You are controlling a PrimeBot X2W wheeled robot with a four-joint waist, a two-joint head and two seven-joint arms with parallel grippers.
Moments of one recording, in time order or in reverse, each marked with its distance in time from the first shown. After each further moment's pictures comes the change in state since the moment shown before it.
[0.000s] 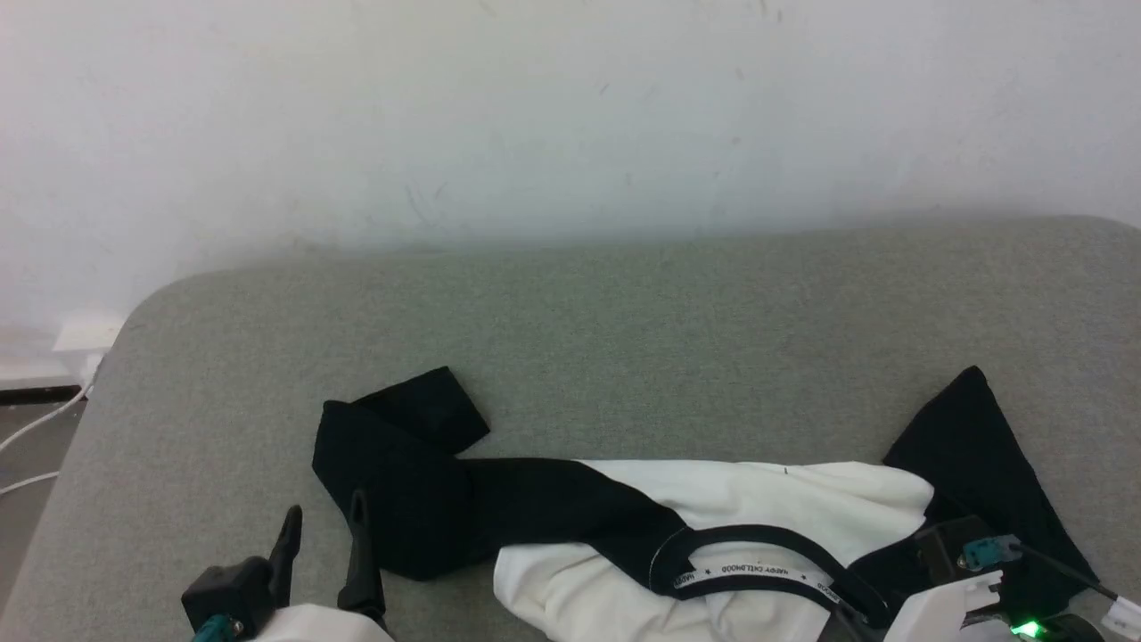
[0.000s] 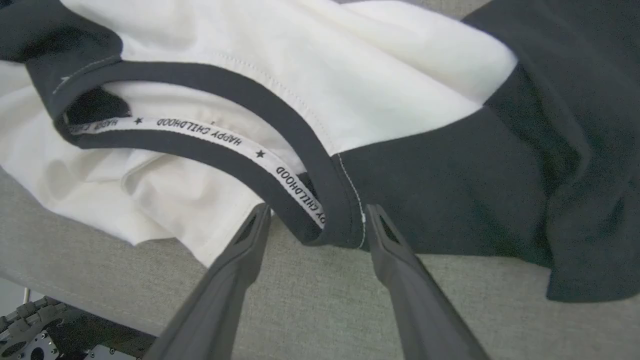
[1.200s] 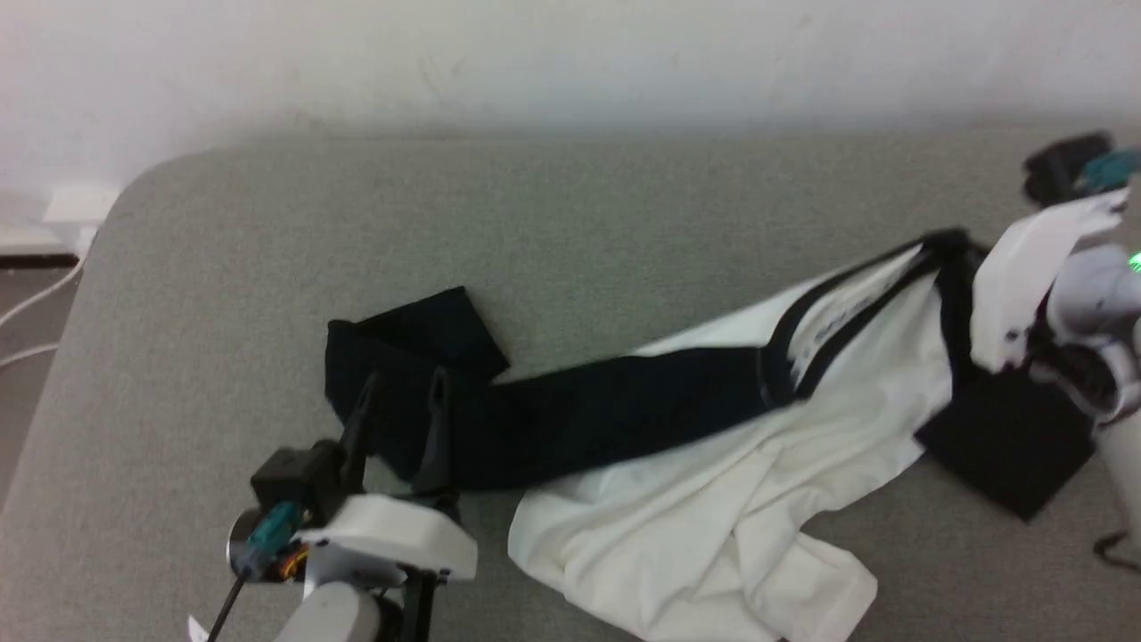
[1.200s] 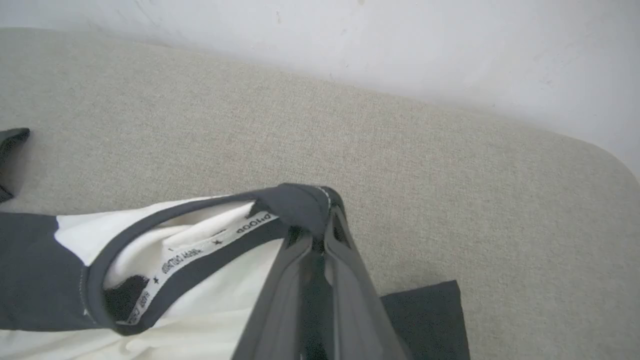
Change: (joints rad) left arm -0.235 -0.067 -0.080 0.035 0.050 -0.063 -0.003; right arm -0.715 -0.179 0.036 0.259 0.114 0.000 0.108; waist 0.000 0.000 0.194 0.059
